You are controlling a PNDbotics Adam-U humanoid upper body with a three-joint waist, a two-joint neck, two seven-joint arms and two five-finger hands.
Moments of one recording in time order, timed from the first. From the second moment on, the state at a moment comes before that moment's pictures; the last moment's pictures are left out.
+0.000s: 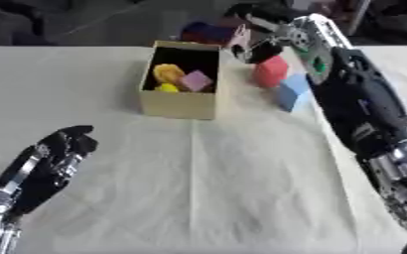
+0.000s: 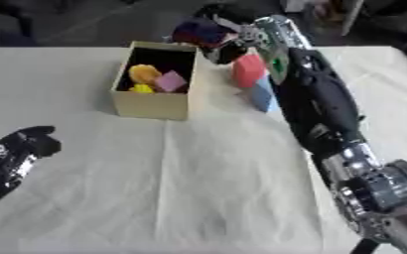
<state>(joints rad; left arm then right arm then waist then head) -0.12 0.21 -0.13 -1.81 -0.21 0.05 -0.35 -0.97 -0.39 0.04 -0.91 1.02 -0.32 0.50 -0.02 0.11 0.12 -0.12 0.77</state>
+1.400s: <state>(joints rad) -0.12 0.22 -0.12 -1.81 -0.22 0.04 -0.35 -0.90 -0.45 -0.01 -0.78 1.26 -0.26 0.49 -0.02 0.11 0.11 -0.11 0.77</state>
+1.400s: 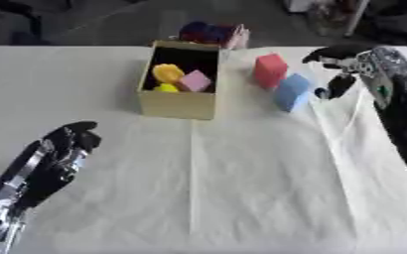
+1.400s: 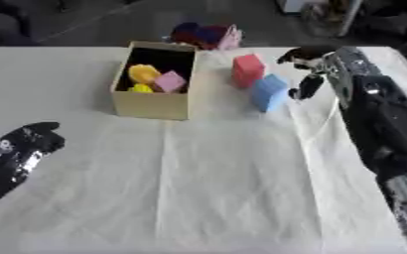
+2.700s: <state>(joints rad) -0.12 0.22 -0.12 -1.81 -0.22 0.04 -0.35 -0.90 -0.41 0.00 -0.73 1.26 -0.29 0.58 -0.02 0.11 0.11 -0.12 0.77</state>
